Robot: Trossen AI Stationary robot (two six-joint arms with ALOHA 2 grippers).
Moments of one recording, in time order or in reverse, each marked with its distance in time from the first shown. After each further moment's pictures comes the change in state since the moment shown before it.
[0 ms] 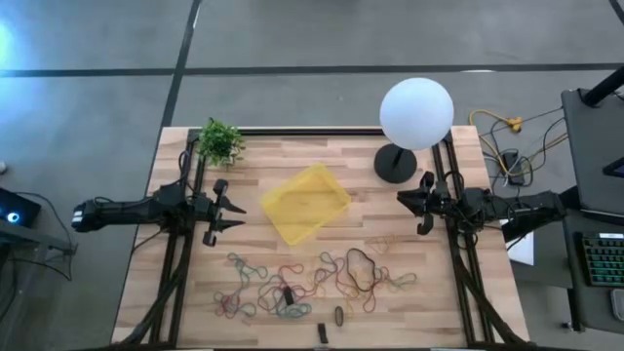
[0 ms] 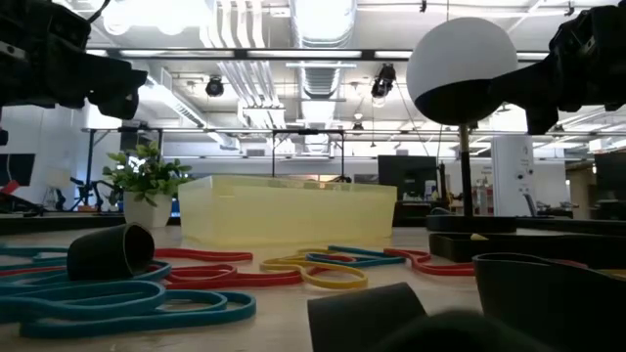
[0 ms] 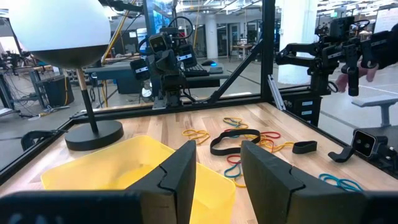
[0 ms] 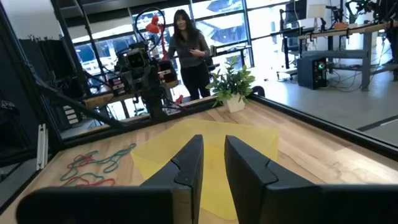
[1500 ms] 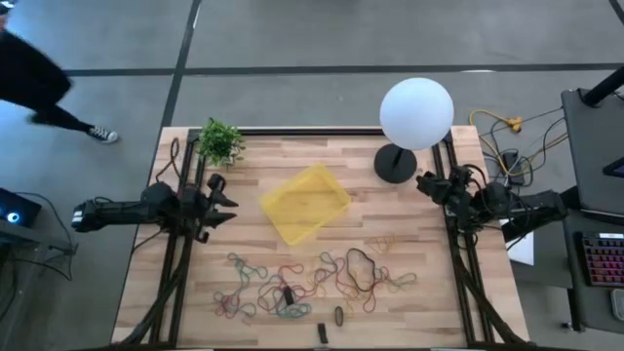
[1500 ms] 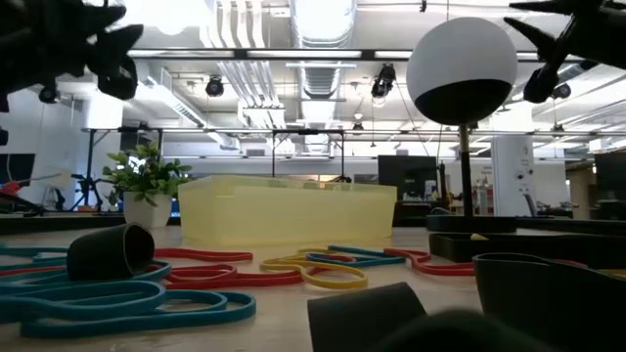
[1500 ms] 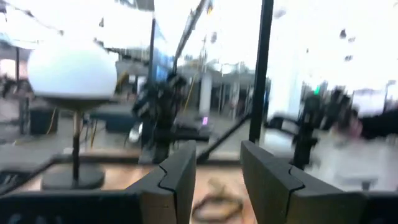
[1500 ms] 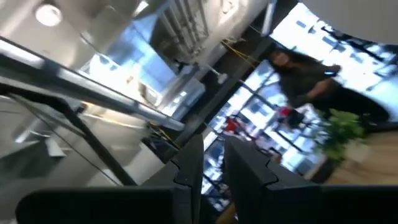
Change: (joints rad) left arm 0.000 0.000 0.000 0.297 0.000 -0.215; right arm 0.000 0.026 0.000 0.507 -0.006 0.574
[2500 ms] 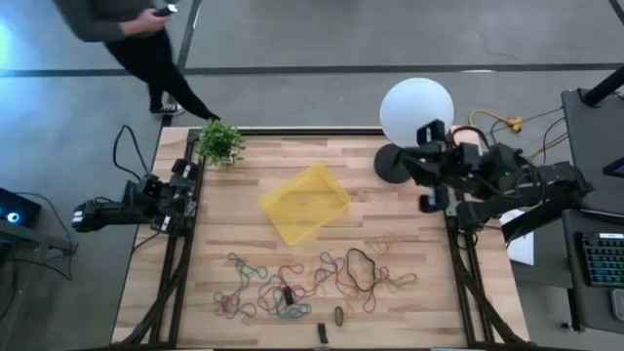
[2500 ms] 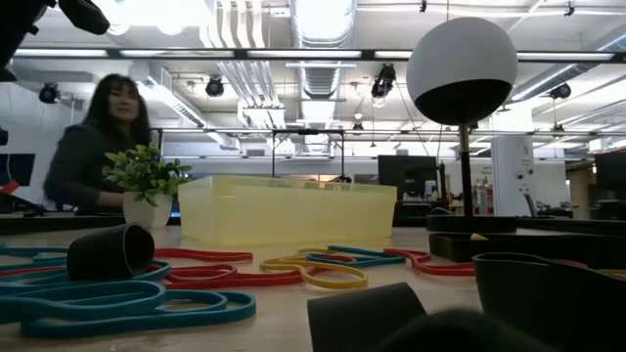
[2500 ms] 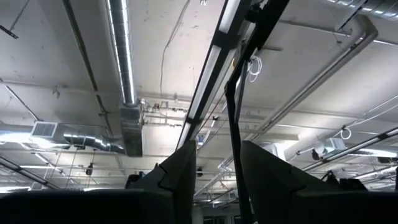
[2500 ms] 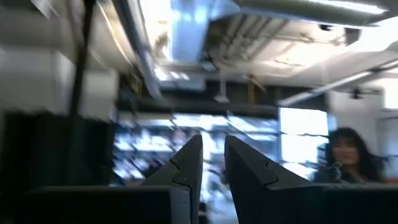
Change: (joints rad) left arm 0.000 0.000 0.000 0.598 0.000 -0.023; right arm 0.000 0.864 0.903 -0.043 -0.167 -0.919
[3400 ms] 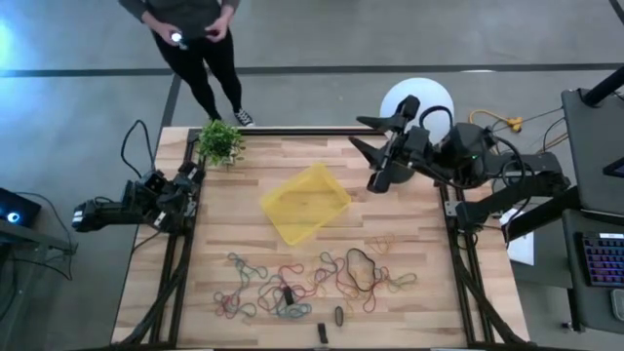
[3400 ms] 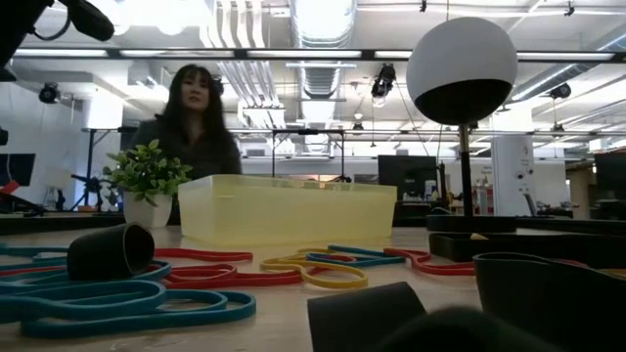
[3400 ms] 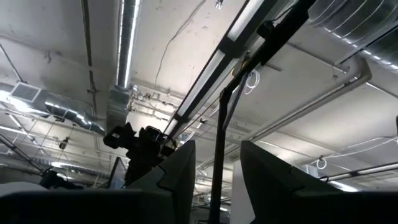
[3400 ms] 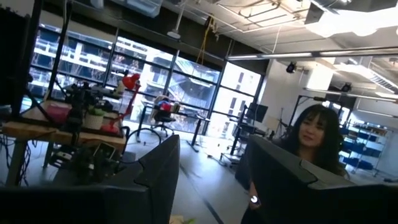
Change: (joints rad) left arm 0.000 0.000 0.000 -0.001 -0.034 -0.234; right arm -0.006 0.357 0.529 -0.414 0.235 -0.252
